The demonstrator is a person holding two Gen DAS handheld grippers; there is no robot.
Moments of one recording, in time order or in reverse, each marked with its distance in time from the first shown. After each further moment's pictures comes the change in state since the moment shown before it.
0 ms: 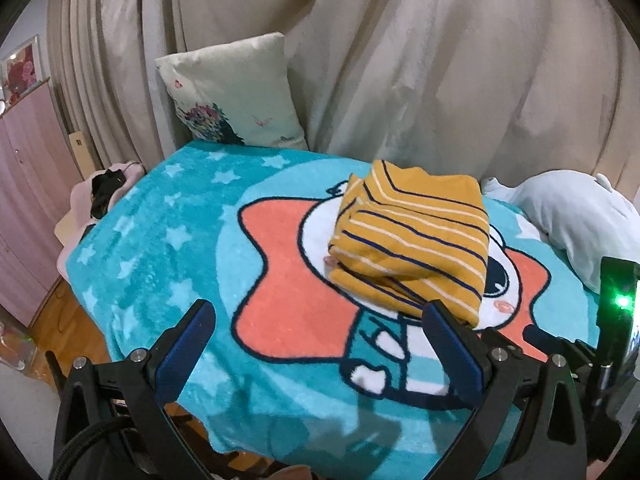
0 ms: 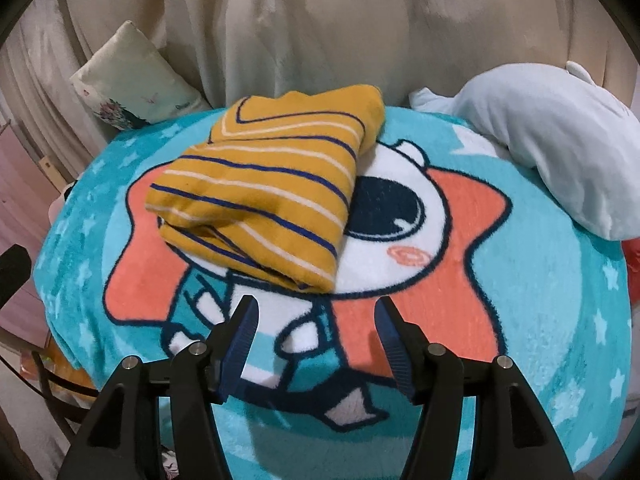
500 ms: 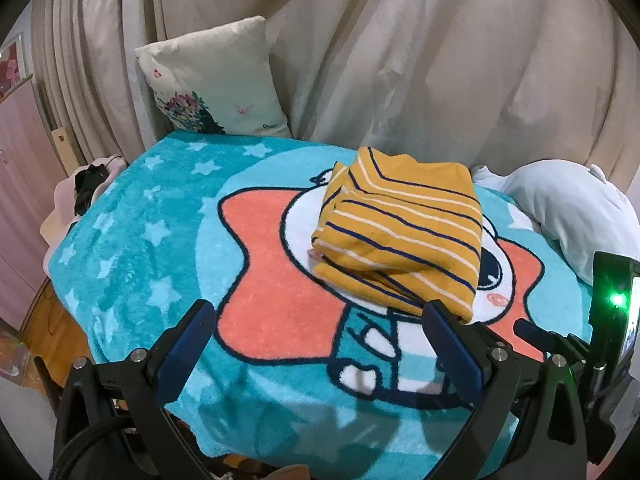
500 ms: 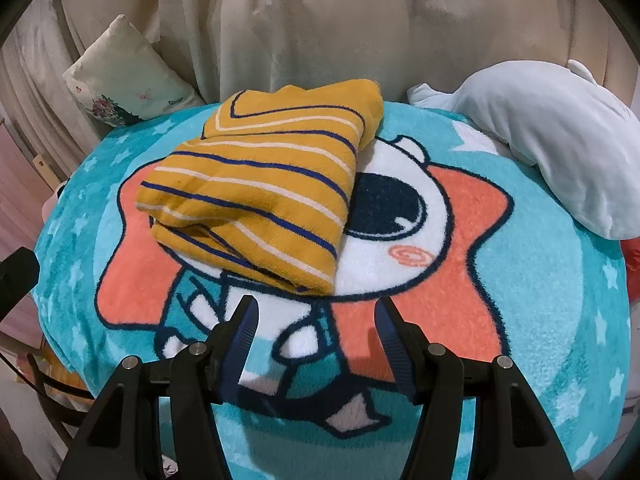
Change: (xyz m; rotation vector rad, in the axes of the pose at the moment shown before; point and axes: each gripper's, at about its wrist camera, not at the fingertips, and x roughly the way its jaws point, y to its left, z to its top) left arm 0.020 -0.002 0.006 0.016 0.049 -0.050; right arm 0.008 0.005 0.002 0.004 0.013 -0.027
